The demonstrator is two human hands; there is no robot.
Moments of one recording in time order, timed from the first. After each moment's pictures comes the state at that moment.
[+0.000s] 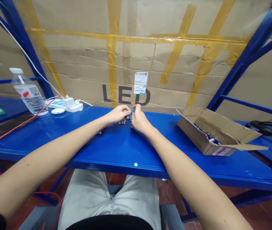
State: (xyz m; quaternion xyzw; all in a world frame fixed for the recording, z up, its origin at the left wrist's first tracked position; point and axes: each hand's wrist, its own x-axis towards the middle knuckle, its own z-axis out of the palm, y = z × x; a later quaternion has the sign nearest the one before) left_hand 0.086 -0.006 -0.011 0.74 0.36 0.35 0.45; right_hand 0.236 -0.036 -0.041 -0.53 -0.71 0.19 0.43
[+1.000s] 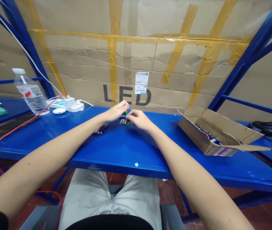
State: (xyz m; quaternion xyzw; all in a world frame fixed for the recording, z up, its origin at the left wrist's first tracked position) left_hand 0.067 0.014 -0.013 0.83 0.27 0.37 0.32; right_hand 0.236 -0.039 -0.030 -0.44 -0.71 0.35 0.42
